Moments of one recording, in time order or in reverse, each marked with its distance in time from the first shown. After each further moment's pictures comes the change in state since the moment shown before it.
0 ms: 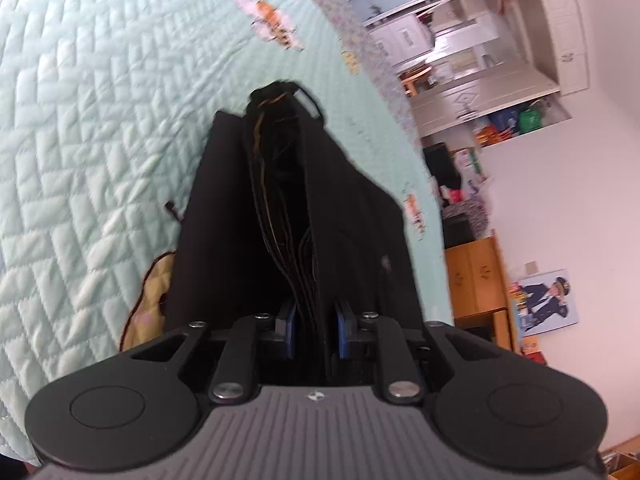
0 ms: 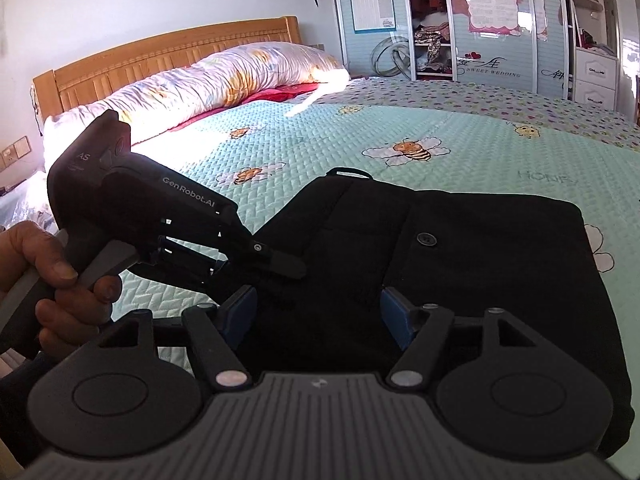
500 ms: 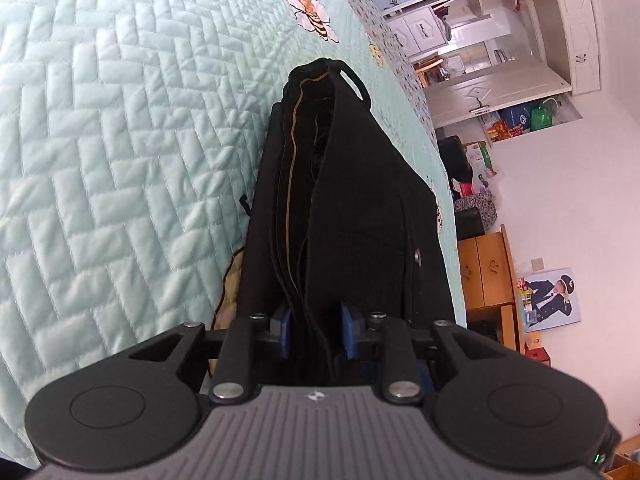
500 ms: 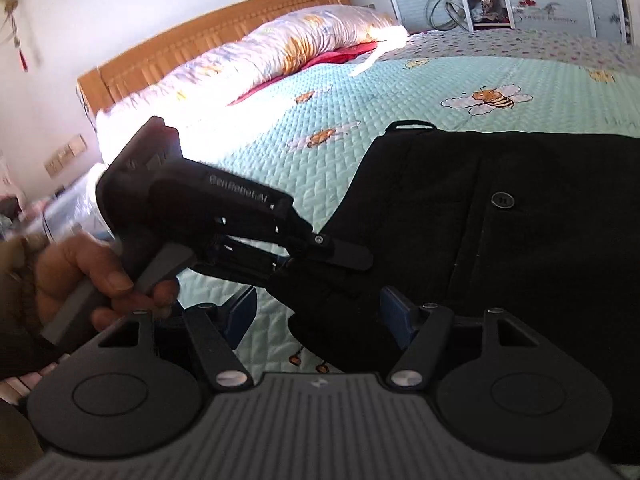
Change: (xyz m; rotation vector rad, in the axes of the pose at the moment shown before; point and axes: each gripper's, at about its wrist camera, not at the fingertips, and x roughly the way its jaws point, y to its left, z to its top) left arm 0.004 0.054 0.009 -0.050 0.059 0.019; right arm 0.031 0.006 -0.004 0.162 0.071 0.251
